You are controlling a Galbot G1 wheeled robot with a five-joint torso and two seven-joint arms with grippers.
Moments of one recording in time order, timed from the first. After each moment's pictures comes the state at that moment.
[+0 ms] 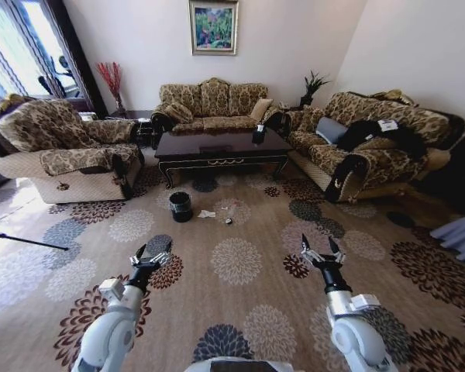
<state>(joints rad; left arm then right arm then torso) 1.61 -1.32 -0.62 -2.22 -0.48 0.24 -0.04 -1.67 1.24 0.66 2.07 0.53 0.27 0.03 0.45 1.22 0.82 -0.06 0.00</state>
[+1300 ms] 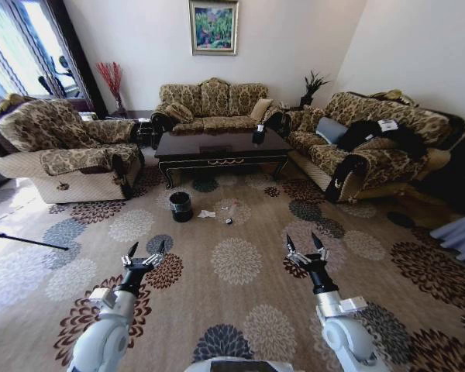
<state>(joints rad) 1.68 -1.32 -0.70 -2.19 -0.46 0.08 0.01 -1.60 1.21 0.62 1.99 0.50 0.39 -0.15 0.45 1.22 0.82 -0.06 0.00</state>
